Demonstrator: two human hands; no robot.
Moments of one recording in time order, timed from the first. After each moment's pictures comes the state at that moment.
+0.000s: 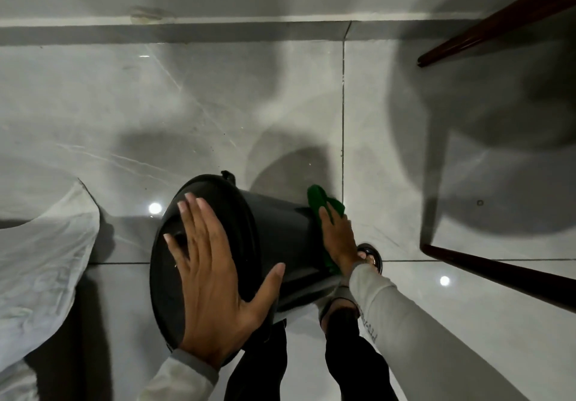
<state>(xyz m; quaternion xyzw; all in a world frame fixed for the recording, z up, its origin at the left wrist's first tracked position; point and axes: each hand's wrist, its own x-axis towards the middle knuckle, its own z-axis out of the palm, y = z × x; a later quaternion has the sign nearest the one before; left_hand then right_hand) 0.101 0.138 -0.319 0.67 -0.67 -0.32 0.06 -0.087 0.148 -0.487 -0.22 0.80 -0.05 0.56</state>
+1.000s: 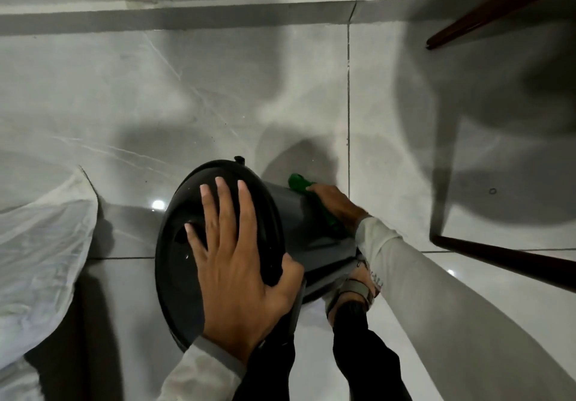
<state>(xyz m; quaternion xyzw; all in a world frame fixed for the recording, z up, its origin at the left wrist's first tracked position) 0.083 0.139 -0.318 0.67 -0.66 -0.32 0.03 -0.093 0.093 -0.486 -0.22 0.71 -0.01 0.67</state>
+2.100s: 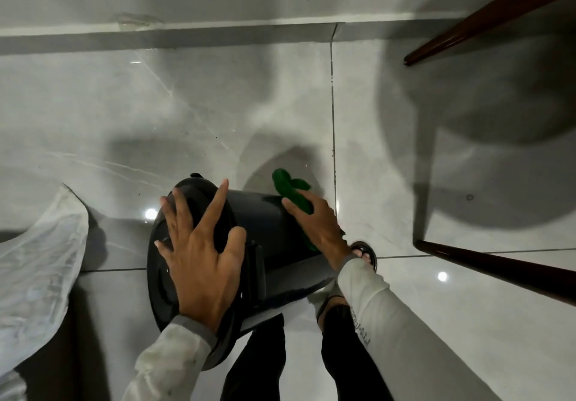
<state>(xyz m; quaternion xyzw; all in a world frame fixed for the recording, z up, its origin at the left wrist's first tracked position) 0.091 0.099 -0.313 0.76 -0.52 -0.39 0.07 -0.078 0.114 -0.453 -0.28 0.74 -0.15 0.59</state>
